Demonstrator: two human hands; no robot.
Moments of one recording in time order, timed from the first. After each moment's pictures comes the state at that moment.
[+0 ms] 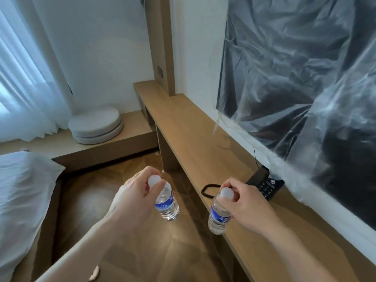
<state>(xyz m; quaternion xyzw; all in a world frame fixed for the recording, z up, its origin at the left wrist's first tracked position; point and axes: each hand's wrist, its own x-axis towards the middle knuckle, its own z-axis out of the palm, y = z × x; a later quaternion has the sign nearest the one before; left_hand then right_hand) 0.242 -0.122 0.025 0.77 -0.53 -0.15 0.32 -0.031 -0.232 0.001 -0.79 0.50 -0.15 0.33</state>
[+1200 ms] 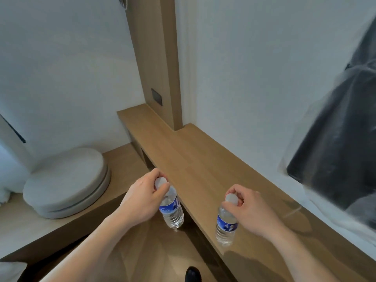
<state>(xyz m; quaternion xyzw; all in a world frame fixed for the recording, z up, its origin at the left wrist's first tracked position) 0.697 -0.683 -0.012 0.70 -0.63 -0.20 0.26 0.400 -0.721 -0.038 -0.71 0.59 -0.16 0.36</state>
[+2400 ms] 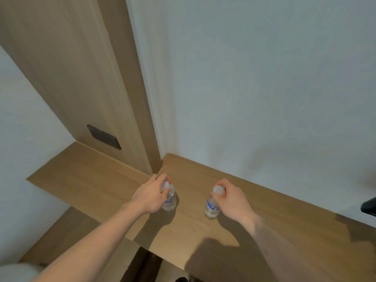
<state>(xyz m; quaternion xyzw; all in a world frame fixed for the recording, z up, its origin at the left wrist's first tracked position) 0.896 -1.239 -0.129 0.53 -0.81 -0.24 -0.02 0.634 -1.126 -0.140 -0.48 0.80 -0.20 0.32</state>
